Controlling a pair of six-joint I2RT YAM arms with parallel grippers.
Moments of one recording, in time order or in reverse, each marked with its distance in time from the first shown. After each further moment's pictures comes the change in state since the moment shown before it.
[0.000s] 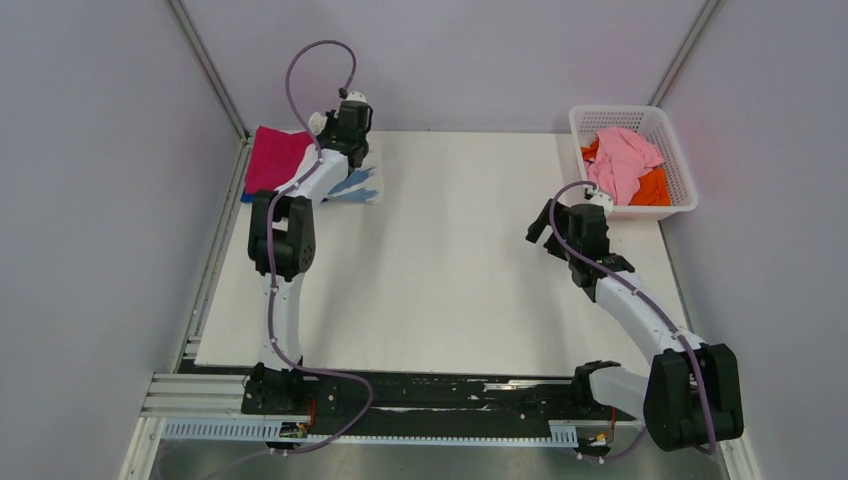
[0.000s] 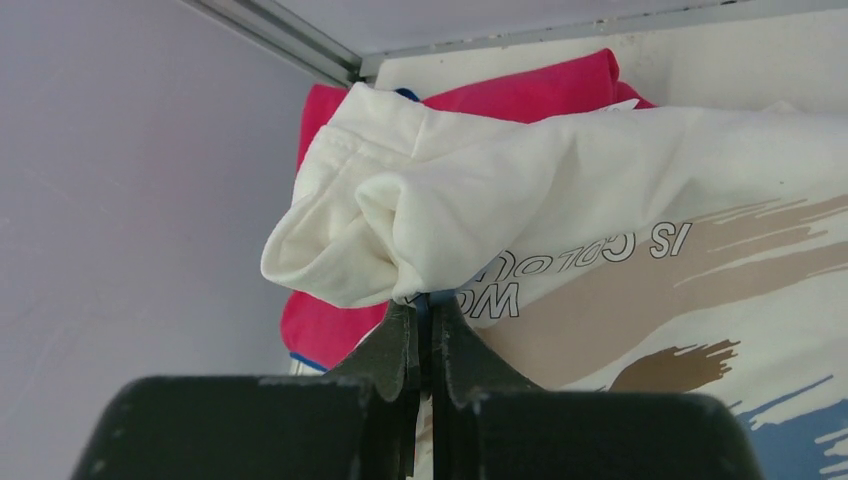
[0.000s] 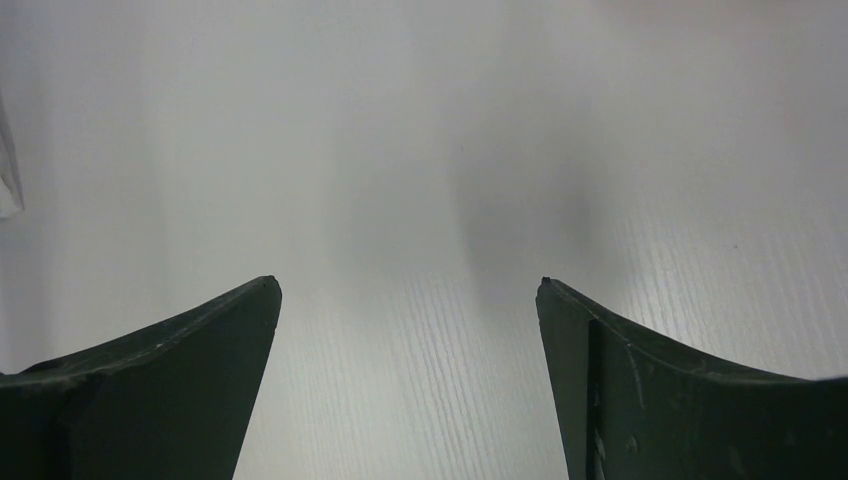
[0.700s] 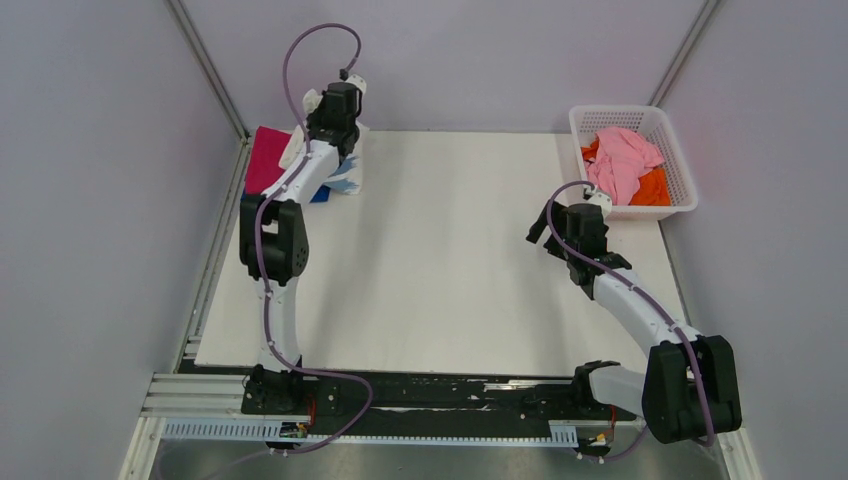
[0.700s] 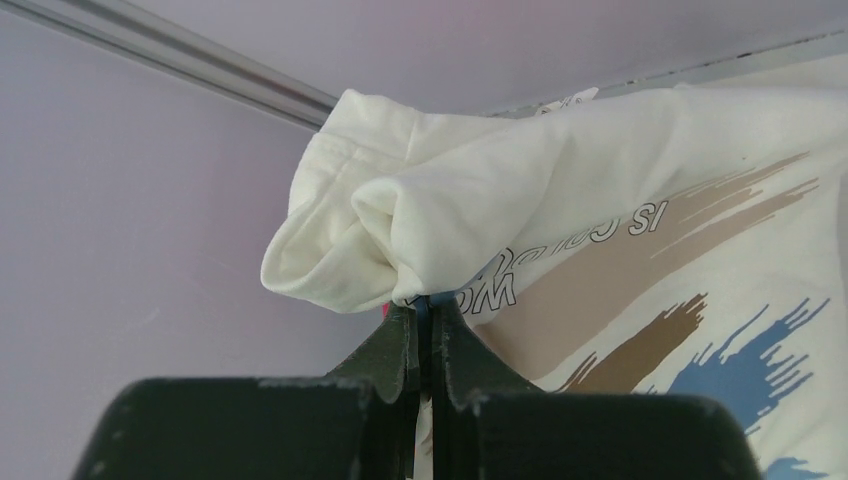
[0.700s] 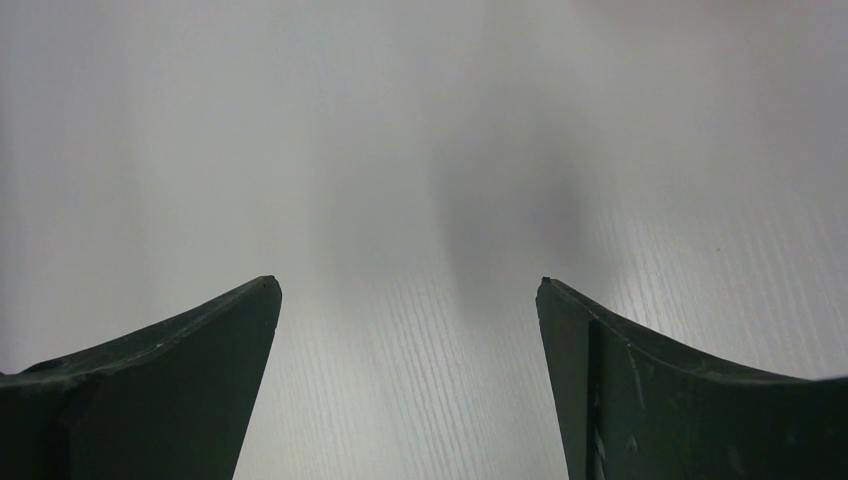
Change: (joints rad) left arm 0.040 -0.041 0.070 0.011 0.098 0.258; right arm 0.000 0.050 0.000 0.019 0.032 -0.012
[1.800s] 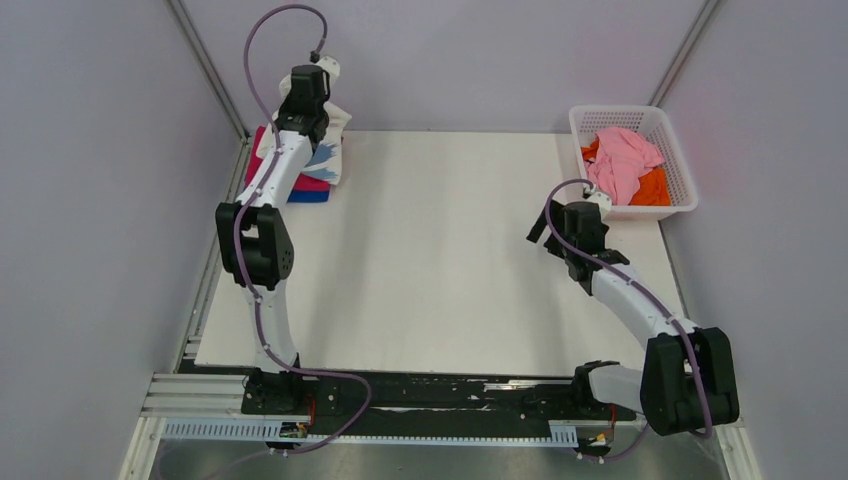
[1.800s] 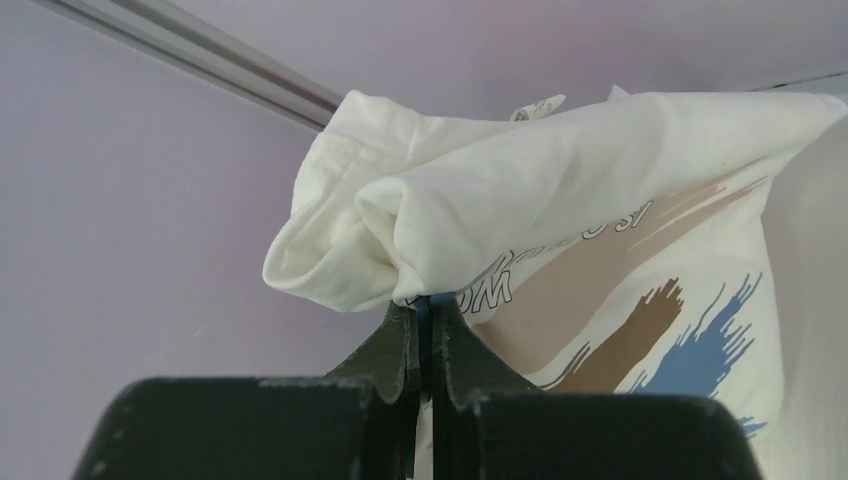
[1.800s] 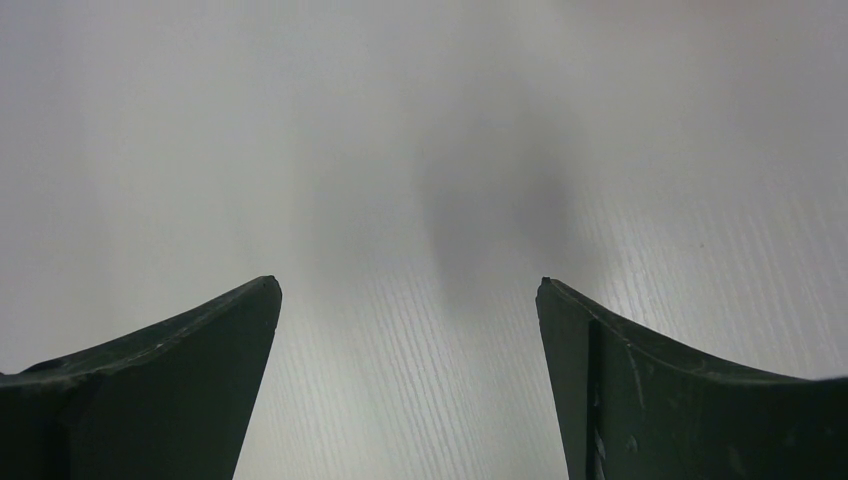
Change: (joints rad) left arm 0.085 -0.126 0.042 -0.106 0.141 -0.005; right arm 0.000 0.028 0.017 -0.017 0.023 0.003
